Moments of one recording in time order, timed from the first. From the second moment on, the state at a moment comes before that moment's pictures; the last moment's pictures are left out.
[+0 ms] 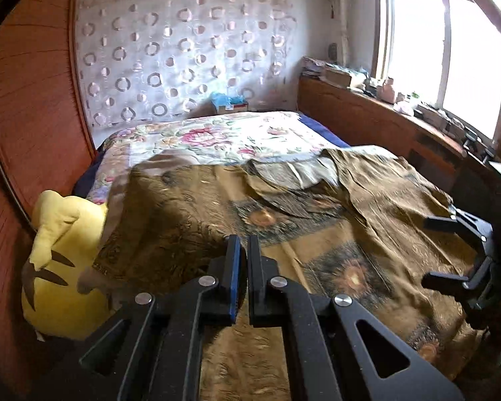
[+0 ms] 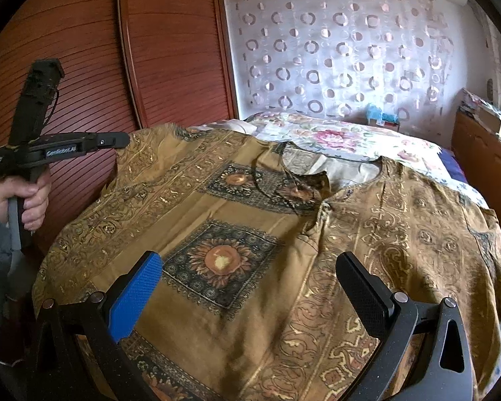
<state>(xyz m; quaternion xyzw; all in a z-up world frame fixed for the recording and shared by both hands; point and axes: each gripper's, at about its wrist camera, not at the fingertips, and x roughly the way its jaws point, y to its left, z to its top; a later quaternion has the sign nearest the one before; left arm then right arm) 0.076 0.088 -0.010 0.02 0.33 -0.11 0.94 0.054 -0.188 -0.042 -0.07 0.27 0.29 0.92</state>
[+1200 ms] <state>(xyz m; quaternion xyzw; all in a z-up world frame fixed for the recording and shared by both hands) -0.011 0.168 -0.049 -0.05 0.28 0.03 0.96 0.118 -0.043 -0.044 -0.17 0.25 0.44 0.84</state>
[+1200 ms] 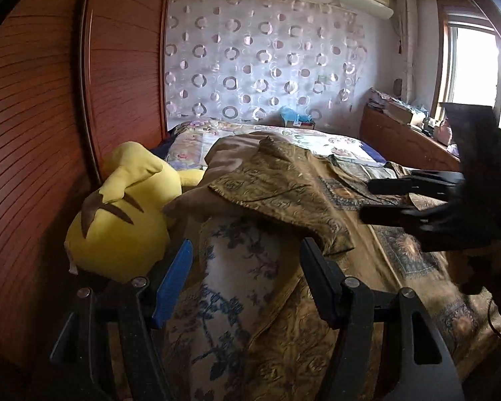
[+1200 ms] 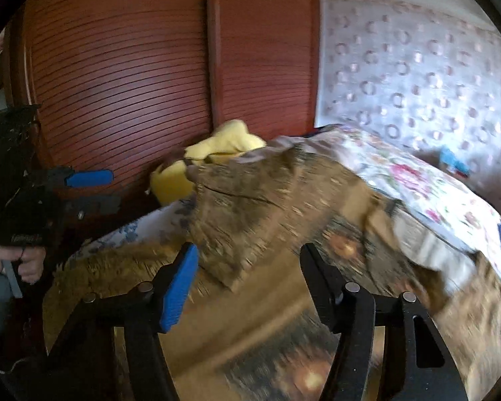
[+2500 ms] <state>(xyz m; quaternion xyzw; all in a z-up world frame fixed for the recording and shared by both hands) -0.004 0.145 -0.057 -0.04 0.29 0.00 0.96 0.185 -0.060 -0.082 -0.11 0.30 0.32 0.89</state>
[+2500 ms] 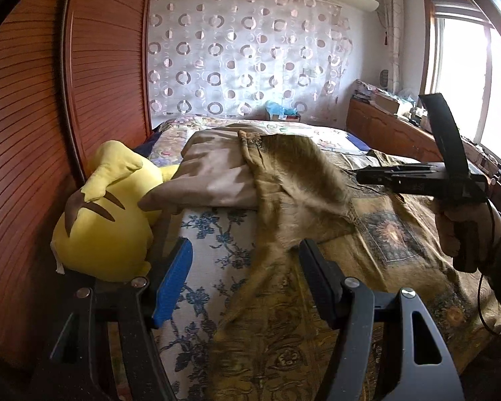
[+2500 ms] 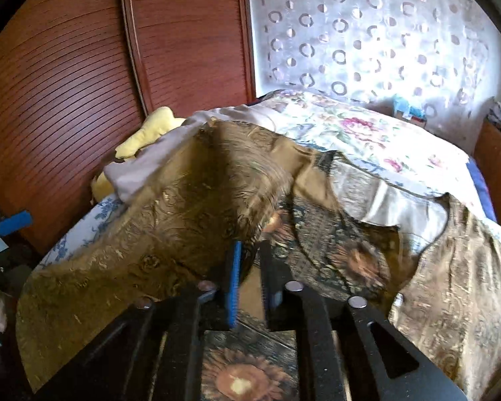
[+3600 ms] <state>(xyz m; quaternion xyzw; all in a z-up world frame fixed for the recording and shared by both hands) 0.059 0.039 -0.037 -0.02 0.27 -0.08 0.96 0.097 -0.252 -0.046 -0.09 0.26 0.19 0.94</state>
